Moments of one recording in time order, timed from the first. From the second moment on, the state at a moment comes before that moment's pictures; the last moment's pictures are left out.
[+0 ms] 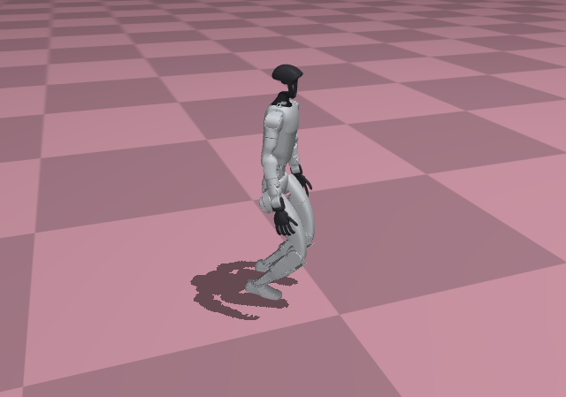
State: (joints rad) left arm 0.03 0.24 -0.22 1.28 -0.43 -0.06 -0.03; right arm -0.02 -0.29 0.23 1.20 0.32 -0.06 -0.04; waist 0.00 0.00 -0.01; left_leg -0.54 -0.05 -0.02 1.26 -0.81 0.03; right_leg -0.57 0.00 -0.04 1.26 -0.70 0.13
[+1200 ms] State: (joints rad) left arm 0.14 0.39 -0.19 0.80 -0.31 -0.10 -0.07; right arm -0.07 -0.42 0.21 1.05 0.17 -0.05 -0.12; waist 0.02 0.07 0.02; left_leg -0.49 0.18 0.05 1.33 -0.83 0.04; right_leg -0.46 0.05 -0.12 1.15 -0.78 0.02
